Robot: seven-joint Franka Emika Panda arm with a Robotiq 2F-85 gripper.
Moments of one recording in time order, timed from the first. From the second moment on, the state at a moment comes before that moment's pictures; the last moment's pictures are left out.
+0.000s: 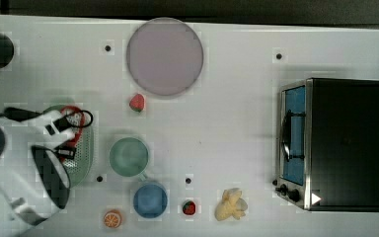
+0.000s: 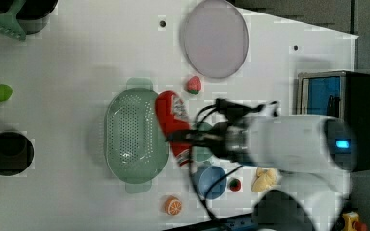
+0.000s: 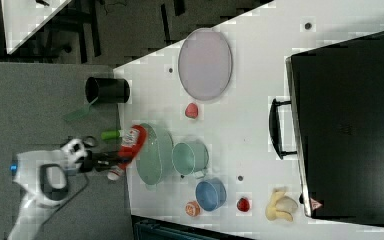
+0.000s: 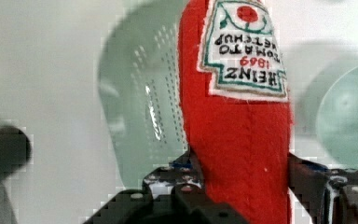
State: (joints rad) arm 0.00 0.14 0.63 -2.11 0.07 0.67 -0.03
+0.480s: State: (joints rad) arm -0.05 0.10 0.45 -1.97 0.07 0.56 -0.12
